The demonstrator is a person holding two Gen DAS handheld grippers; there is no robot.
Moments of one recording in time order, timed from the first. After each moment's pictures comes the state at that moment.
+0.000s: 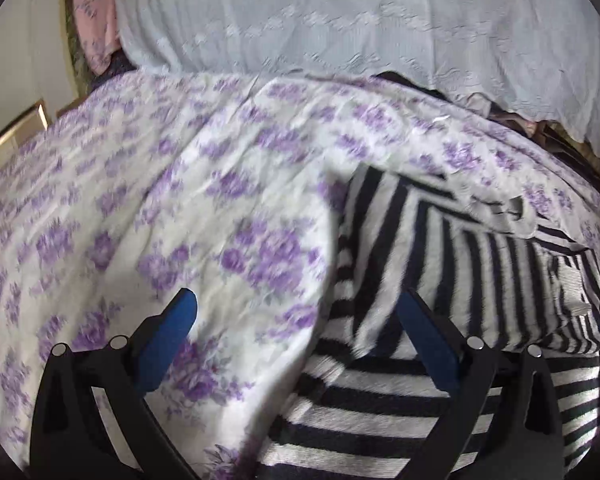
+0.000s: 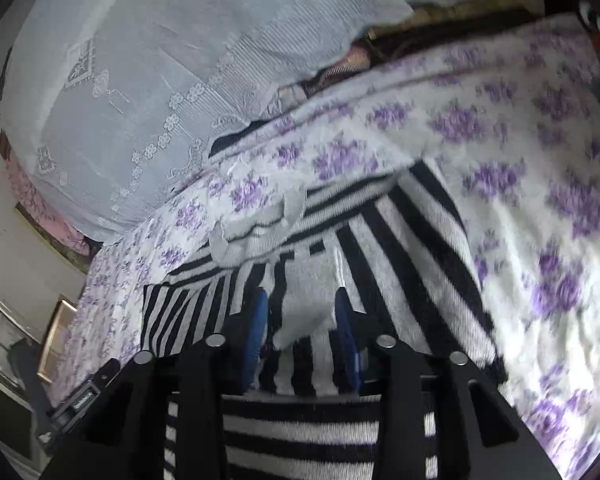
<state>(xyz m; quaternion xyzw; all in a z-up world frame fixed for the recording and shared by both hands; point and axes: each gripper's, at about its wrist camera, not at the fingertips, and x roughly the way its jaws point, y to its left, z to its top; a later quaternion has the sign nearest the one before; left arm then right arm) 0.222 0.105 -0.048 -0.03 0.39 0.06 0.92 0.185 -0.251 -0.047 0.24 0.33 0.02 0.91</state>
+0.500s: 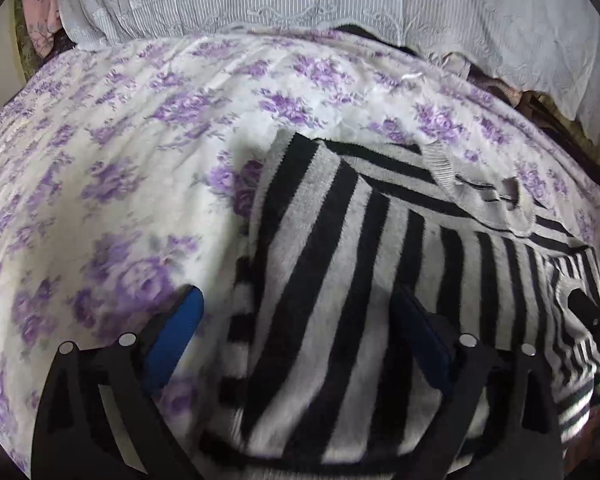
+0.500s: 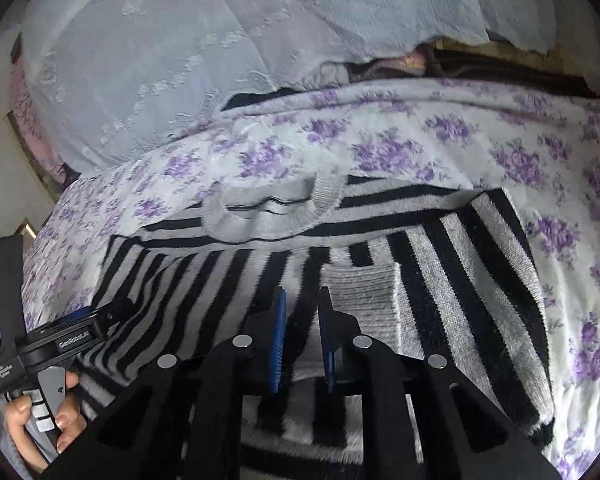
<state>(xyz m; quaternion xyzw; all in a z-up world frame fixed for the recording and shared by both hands) 0.292 0.073 -0.096 -0.05 0.44 -0.01 0.90 0.225 -0.200 -0.064 0.09 0.36 0.04 0.93</state>
